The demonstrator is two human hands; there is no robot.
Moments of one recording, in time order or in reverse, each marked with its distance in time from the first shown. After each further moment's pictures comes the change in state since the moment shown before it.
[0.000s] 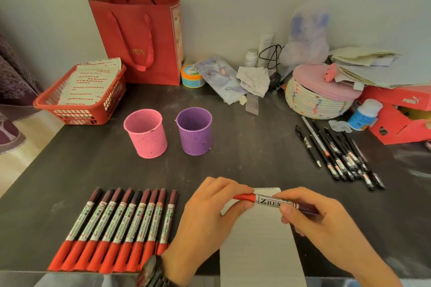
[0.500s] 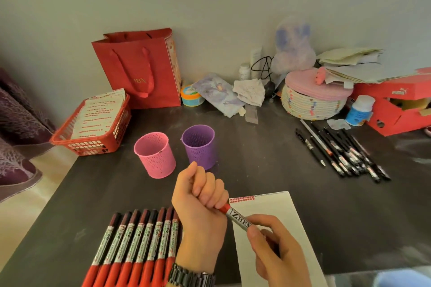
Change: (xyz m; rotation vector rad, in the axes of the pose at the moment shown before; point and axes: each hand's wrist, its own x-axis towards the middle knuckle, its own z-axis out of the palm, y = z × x) left_hand 0.033 0.033 -0.041 -1.681 0.449 -0.648; right_hand -0.024 -0.044 0.115 0.527 0.264 0.340
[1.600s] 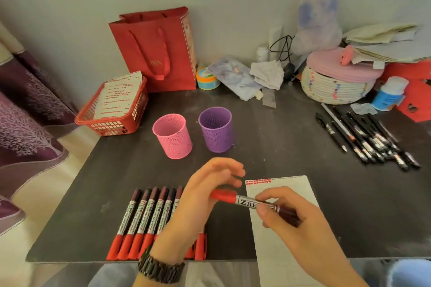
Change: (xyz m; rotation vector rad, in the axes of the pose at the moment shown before) left_hand -0.008 0.038 -0.046 0.818 -0.360 -0.028; right_hand 0.012 -0.011 -0.019 -0.312 -0.187 -0.317
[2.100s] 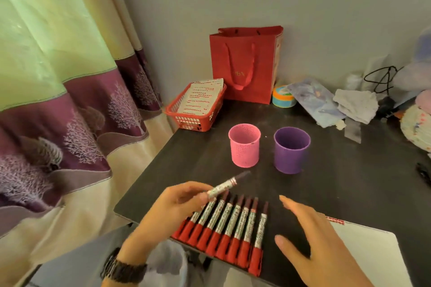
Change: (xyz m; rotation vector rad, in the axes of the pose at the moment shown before) left_hand -0.090 0.022 -0.139 0.472 0.334 -0.086; right_hand 0.048 0.003 0.058 -0.612 -0.393 -0.138
